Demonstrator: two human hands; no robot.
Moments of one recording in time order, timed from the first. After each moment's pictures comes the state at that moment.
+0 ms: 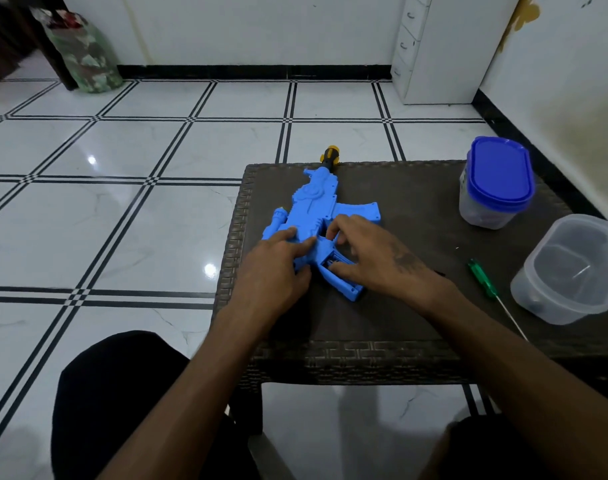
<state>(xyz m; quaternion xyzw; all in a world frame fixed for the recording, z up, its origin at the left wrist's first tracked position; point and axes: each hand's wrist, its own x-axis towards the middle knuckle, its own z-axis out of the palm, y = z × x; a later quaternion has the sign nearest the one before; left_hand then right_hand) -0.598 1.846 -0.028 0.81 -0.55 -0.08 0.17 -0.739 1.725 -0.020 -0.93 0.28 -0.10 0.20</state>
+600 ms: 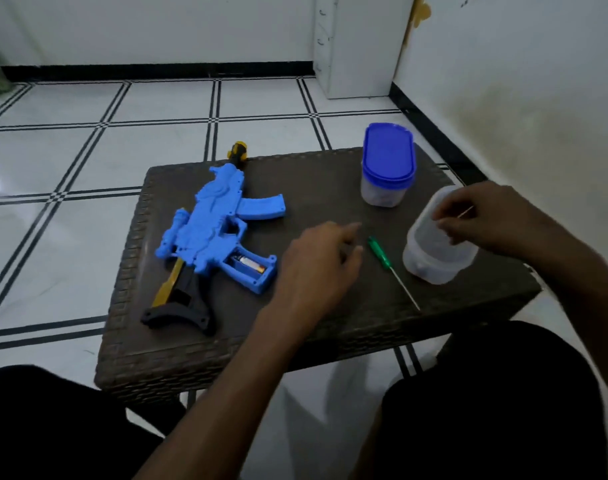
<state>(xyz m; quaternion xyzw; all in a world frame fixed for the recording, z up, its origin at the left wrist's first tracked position) -0.751 1.775 -0.014 0.69 -0.64 -0.13 0.31 -0.962 1.664 0.049 -0.80 0.55 -0.10 0.21</state>
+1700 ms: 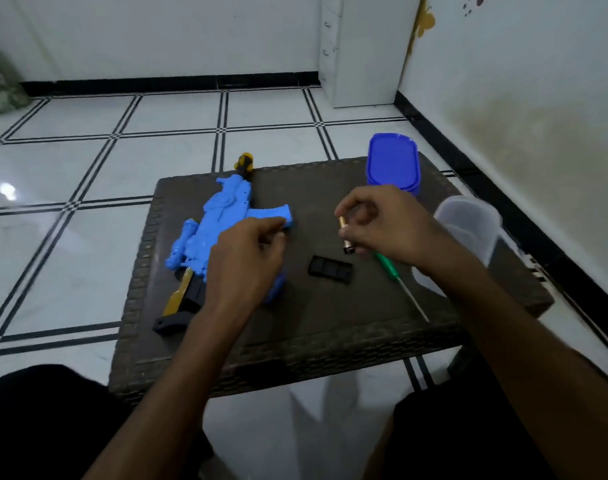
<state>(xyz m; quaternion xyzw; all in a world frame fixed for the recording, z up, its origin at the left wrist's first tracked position) -0.678 1.802 -0.007 0.76 -0.50 -0.09 0.41 -0.856 1.697 0.041 -0.81 0.43 -0.19 0.34</state>
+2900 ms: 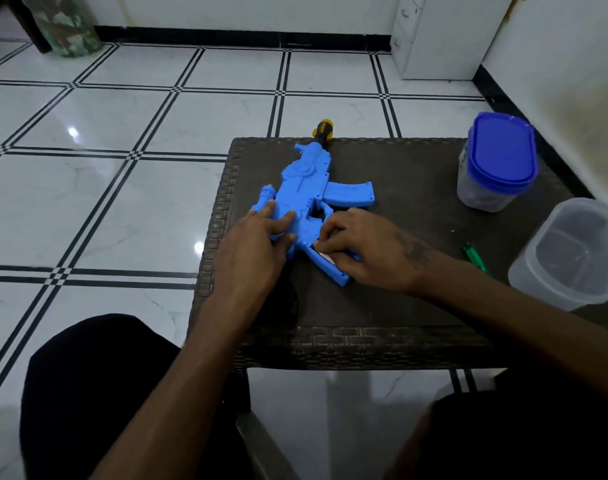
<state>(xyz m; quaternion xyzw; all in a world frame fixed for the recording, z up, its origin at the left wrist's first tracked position) -0.596 1.841 -0.037 0.84 -0.47 -0.11 0.25 -0.753 1.721 -0.023 -0.98 0.09 -0.09 0.13</state>
